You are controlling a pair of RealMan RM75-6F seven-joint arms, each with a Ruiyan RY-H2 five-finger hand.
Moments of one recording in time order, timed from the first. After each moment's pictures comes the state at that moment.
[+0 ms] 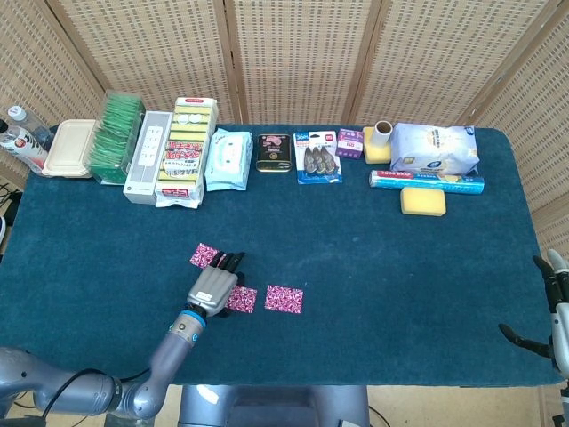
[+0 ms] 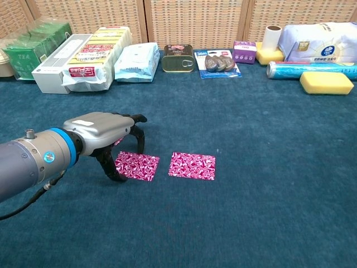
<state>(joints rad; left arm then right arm) -0.83 -1.73 -0.03 -1.65 0.73 1.13 0.76 -0.03 -0.92 0.09 -1.93 -1.45 1.57 -0.01</state>
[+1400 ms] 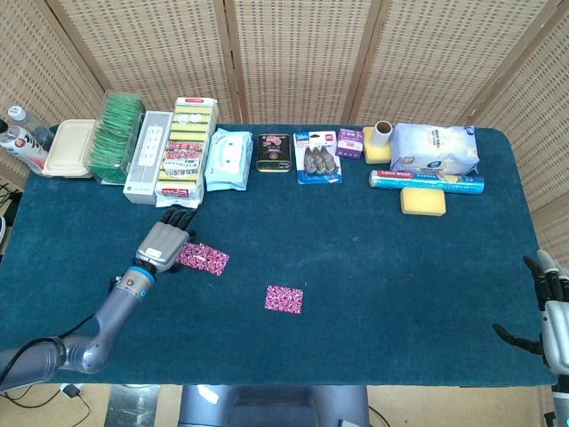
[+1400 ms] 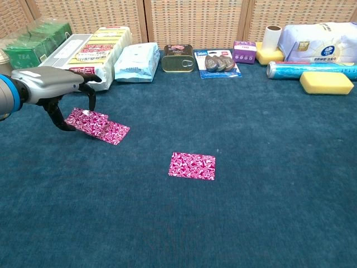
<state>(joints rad) -0.82 -1.47 -0.03 -1.42 0.95 0.89 0.51 -0.01 -0.94 0.09 -1.93 -1.42 1.54 -0.07</state>
